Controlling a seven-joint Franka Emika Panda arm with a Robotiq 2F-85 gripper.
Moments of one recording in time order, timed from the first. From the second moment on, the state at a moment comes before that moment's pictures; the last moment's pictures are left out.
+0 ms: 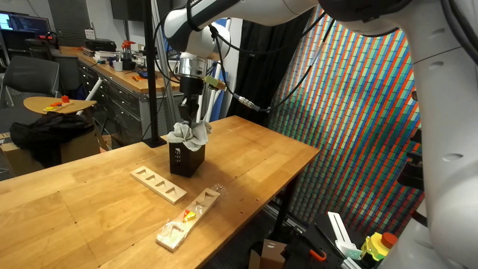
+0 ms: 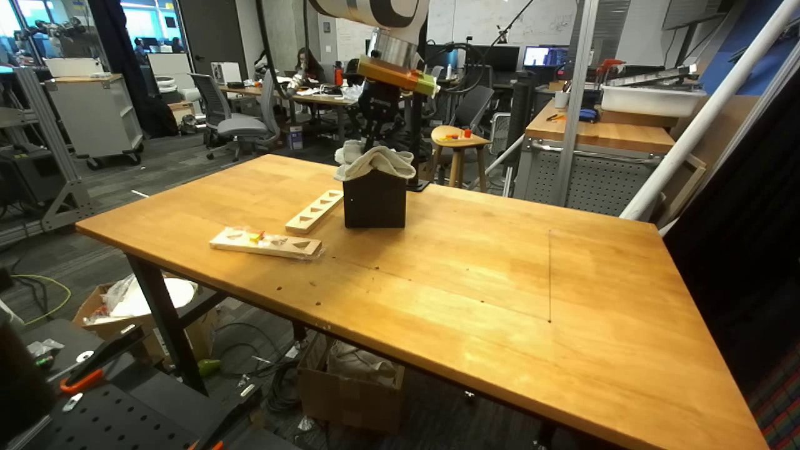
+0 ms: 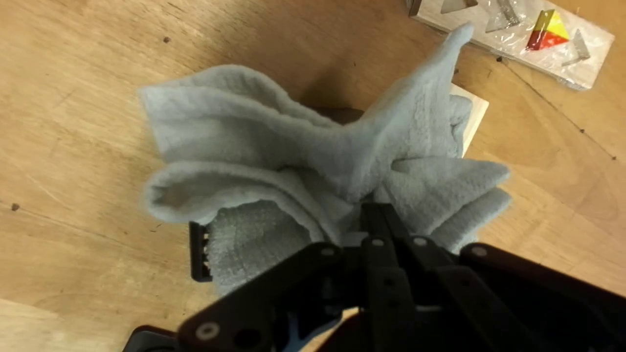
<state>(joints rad) -0.15 0.52 0.08 -1.52 0.15 1.87 -0.71</state>
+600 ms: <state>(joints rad) -0.16 0.60 0.08 -1.43 0.16 1.83 -0.74</state>
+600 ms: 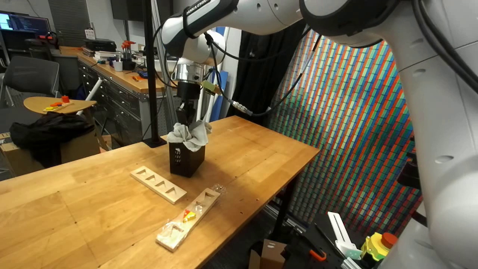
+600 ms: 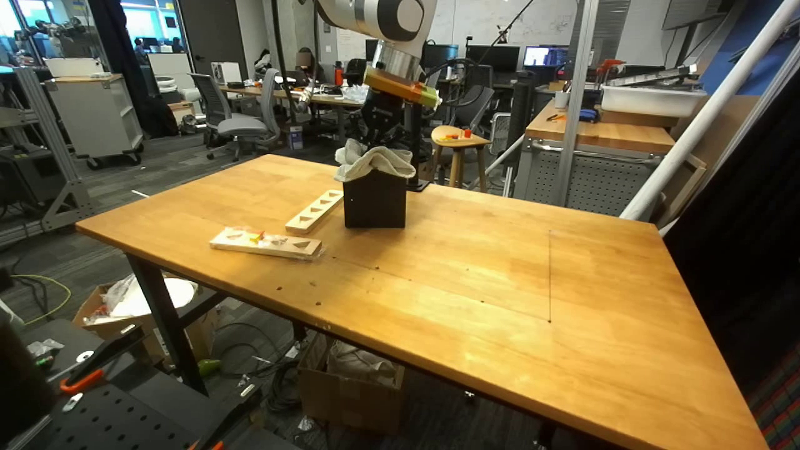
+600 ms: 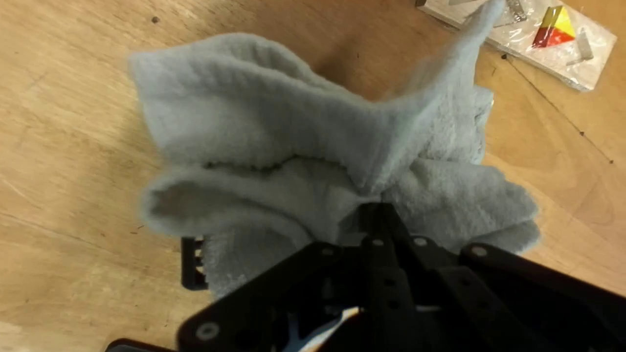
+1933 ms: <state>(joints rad) -0.20 0.69 0.10 -1.40 0.27 1.77 -0.76</state>
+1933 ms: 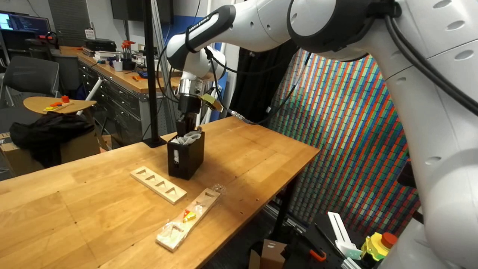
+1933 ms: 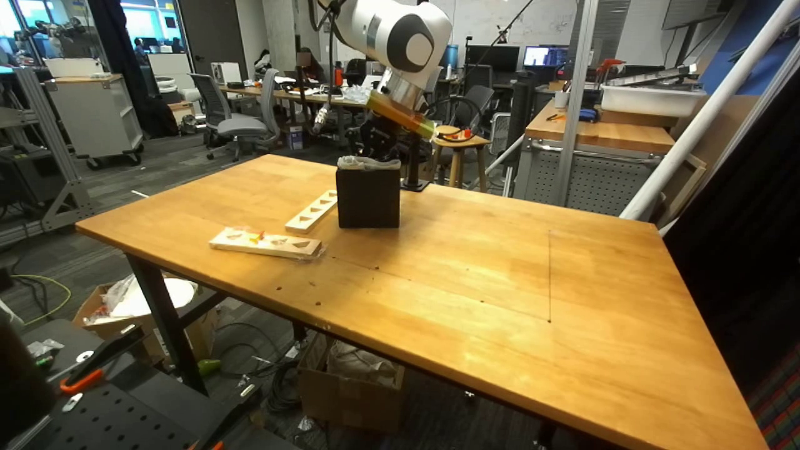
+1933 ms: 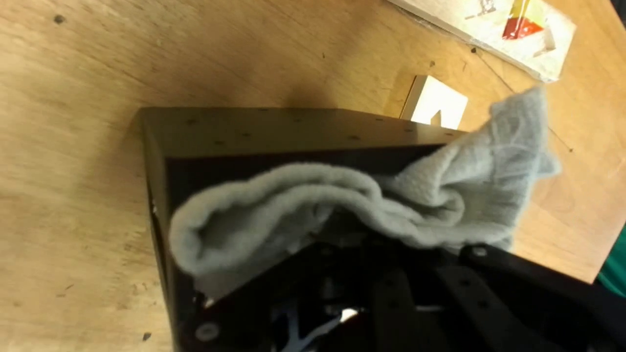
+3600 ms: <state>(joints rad) -0.17 0.53 0.09 -1.54 0.26 1.79 -0.71</state>
